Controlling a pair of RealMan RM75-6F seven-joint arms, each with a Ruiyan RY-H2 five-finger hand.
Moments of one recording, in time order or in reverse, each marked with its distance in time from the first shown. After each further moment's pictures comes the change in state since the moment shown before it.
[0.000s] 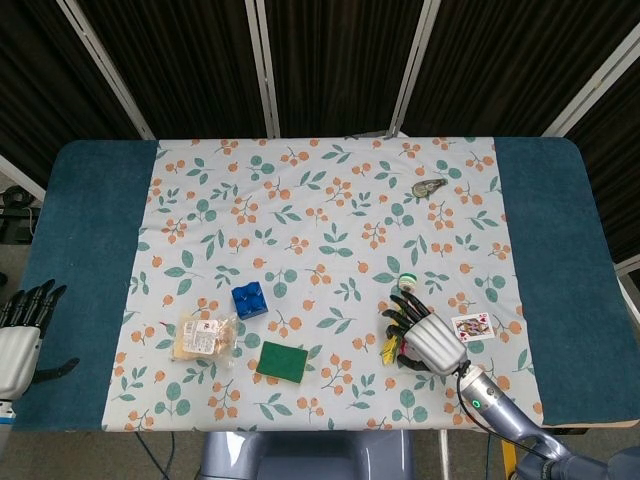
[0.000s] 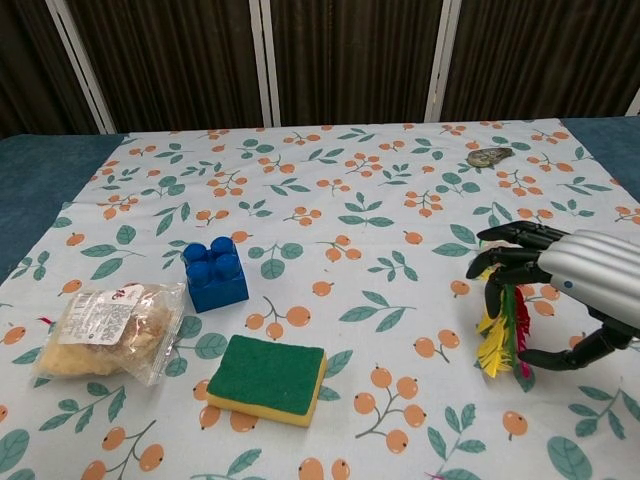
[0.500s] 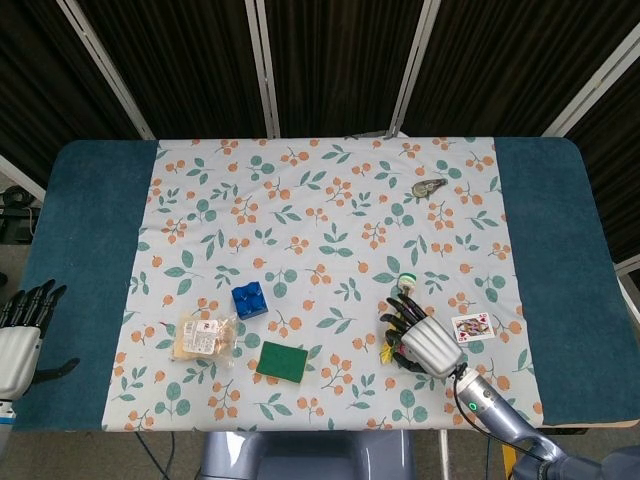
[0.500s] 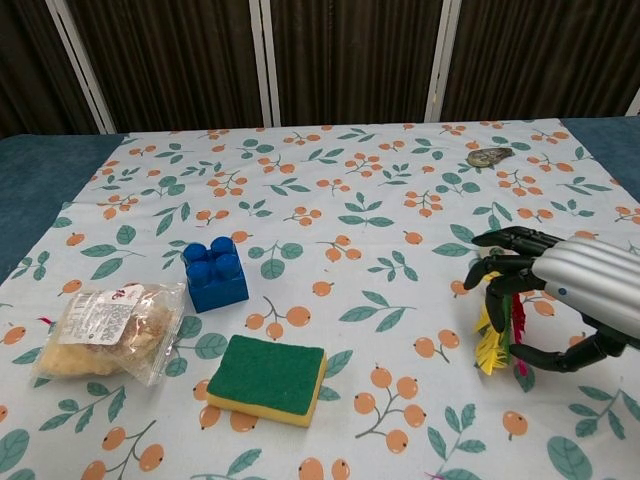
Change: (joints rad) left arm 0.000 0.000 0.000 -0.001 -0.001 0.000 -0.001; right arm 0.002 -0.020 -0.014 0.010 0.009 0.012 -0.004
